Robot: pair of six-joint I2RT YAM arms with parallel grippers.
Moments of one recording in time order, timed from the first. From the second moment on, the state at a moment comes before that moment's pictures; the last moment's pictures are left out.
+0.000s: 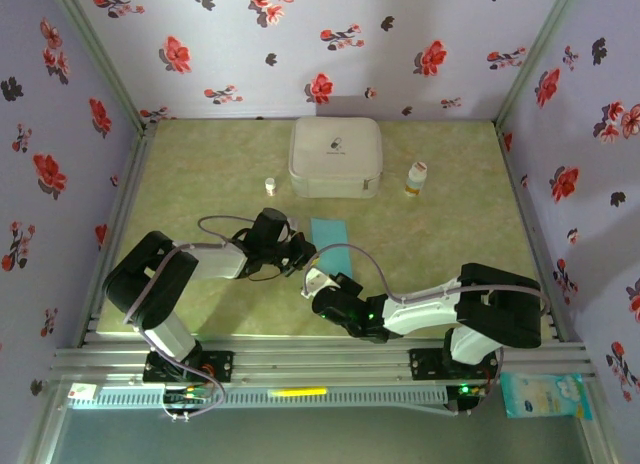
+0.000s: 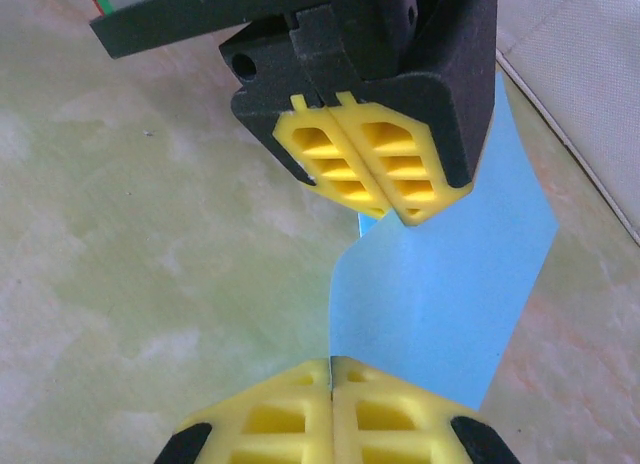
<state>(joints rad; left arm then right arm) -0.68 1.65 0.67 0.24 0.49 -1.18 1.33 1.53 0.54 0.19 0.66 -0.01</state>
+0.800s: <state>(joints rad) -0.52 1.43 0.90 -0.31 0.47 -0.80 1.12 1.46 0.52 0.21 -0.03 0.31</state>
